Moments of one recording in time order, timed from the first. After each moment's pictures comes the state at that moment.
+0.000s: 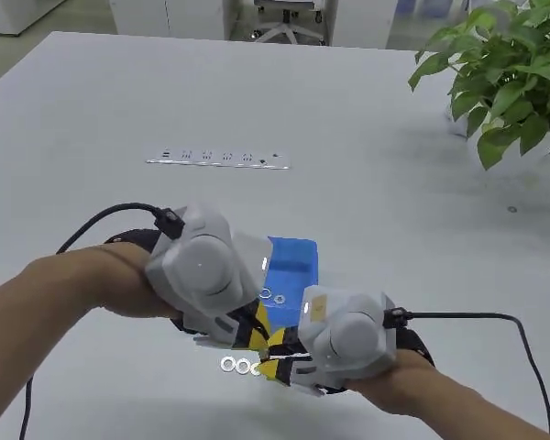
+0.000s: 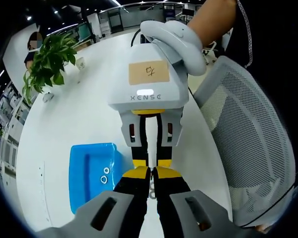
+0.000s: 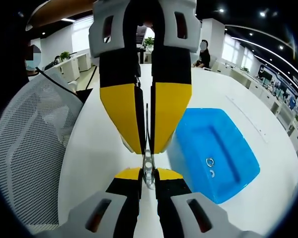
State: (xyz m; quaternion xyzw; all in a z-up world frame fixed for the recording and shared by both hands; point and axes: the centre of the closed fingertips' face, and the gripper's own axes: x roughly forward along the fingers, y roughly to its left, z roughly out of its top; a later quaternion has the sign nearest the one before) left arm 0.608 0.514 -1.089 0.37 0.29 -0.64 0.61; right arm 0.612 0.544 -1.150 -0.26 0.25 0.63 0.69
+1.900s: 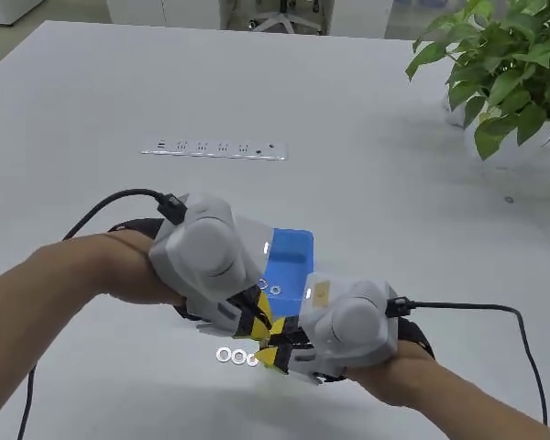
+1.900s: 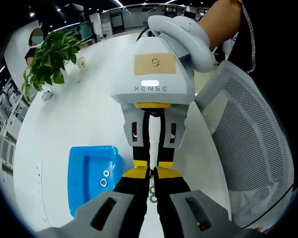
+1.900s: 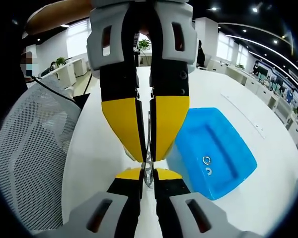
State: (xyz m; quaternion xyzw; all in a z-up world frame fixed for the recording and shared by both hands) left arm 0.612 0.508 -1.084 0.36 0.30 -0.64 0.61; right arm 0.614 0.541 -1.138 -0.24 0.25 0.62 0.70
